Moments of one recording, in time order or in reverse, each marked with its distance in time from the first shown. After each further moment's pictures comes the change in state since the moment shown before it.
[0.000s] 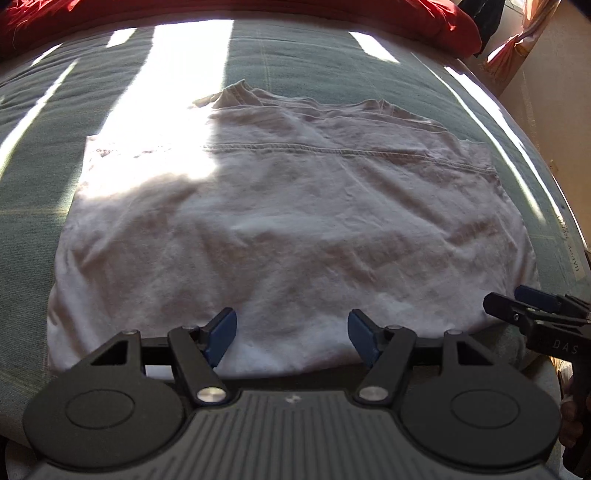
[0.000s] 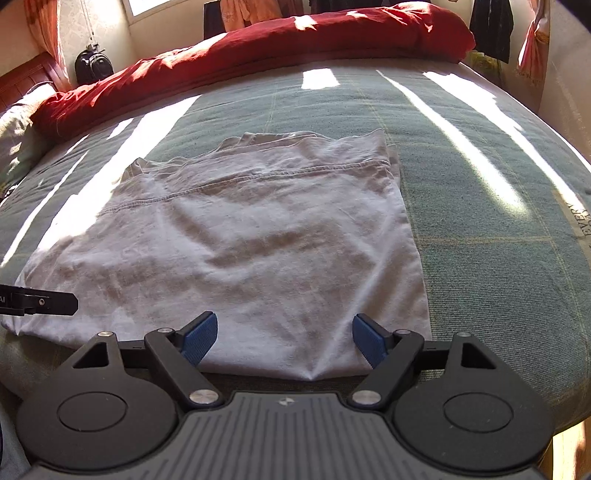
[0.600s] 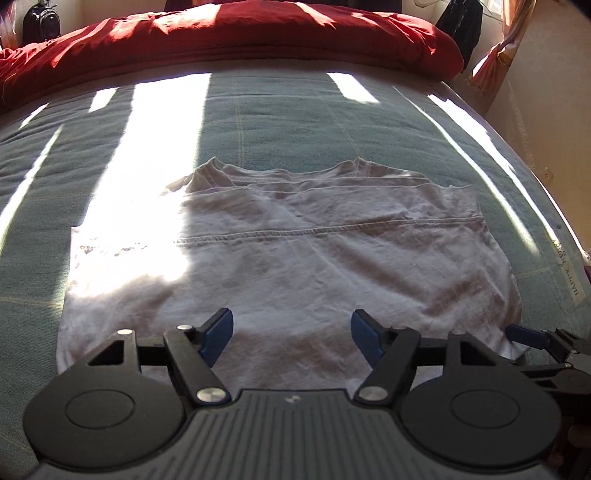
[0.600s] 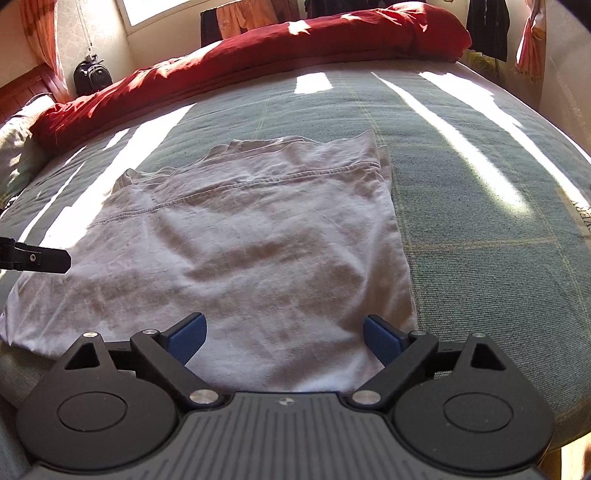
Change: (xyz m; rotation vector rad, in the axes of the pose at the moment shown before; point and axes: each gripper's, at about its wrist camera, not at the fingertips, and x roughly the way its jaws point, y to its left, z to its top) left arm -0.008 -0.029 0.052 0.051 -0.127 0.012; right arm 0.010 -0.016 0.005 0.013 -0.040 0.016
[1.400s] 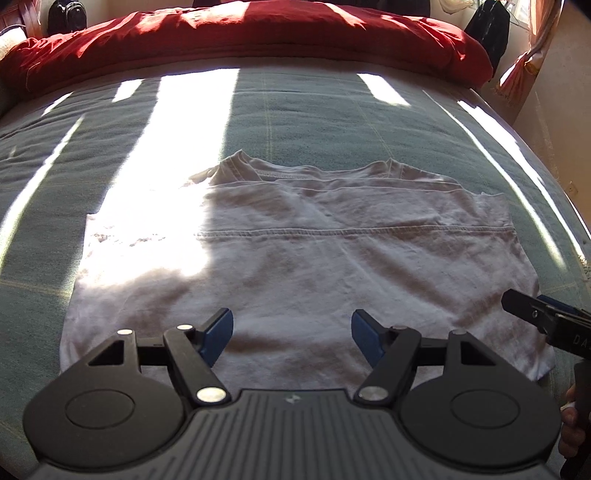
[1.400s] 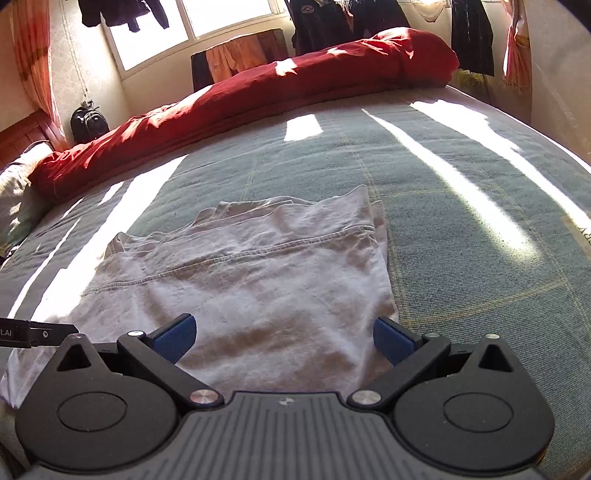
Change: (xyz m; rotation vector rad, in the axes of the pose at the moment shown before) left arm 0.011 0.006 -0.004 -0.035 -0.001 0.072; right arm 0.013 -0.021 0.034 0.108 -0.130 0.021
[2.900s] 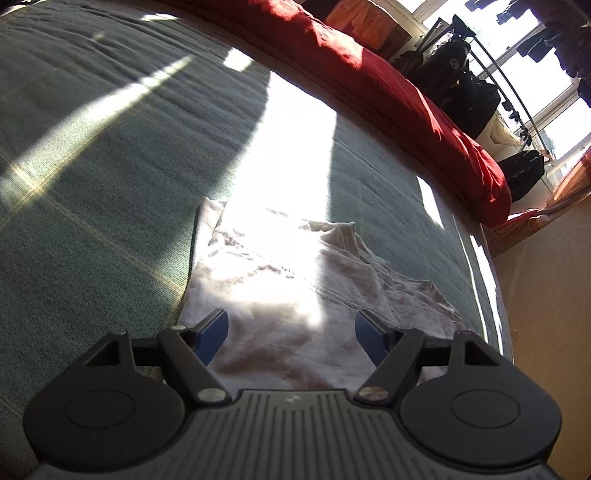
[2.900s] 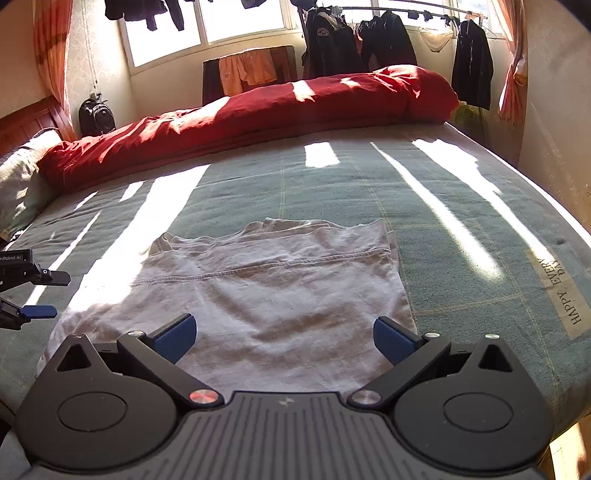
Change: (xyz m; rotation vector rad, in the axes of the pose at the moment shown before) left arm -0.009 0.171 0.005 -0.494 -0.071 -0.240; right arm -0.089 0.081 -0.009 -0.134 -0.050 -0.070
